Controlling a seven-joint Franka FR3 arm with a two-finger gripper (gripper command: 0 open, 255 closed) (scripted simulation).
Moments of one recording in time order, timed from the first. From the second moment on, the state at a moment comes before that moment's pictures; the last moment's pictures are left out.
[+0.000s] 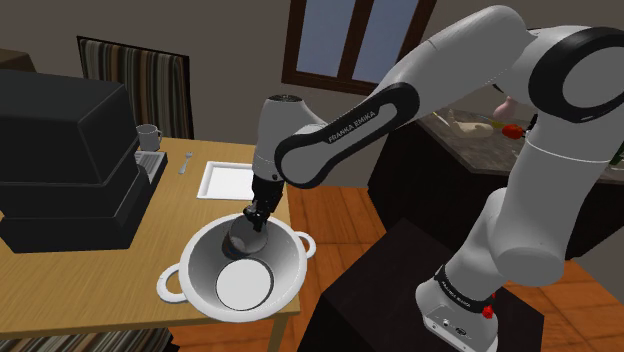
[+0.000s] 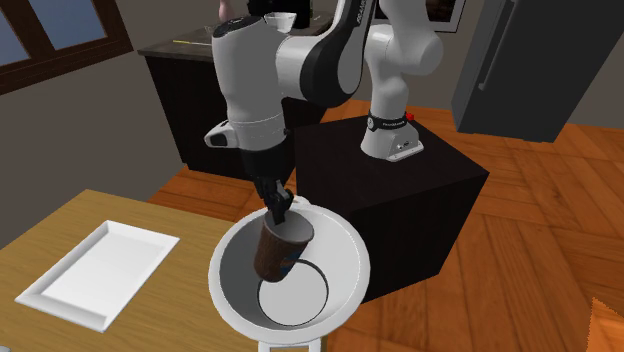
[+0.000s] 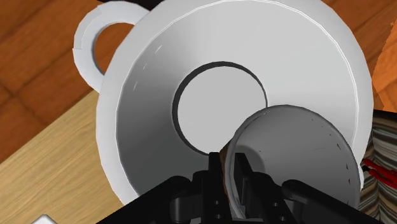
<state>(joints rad) 0.30 0.21 0.27 -2.21 0.12 2.44 0.20</state>
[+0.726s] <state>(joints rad) 0.30 0.21 0.27 -2.21 0.12 2.45 0.20</state>
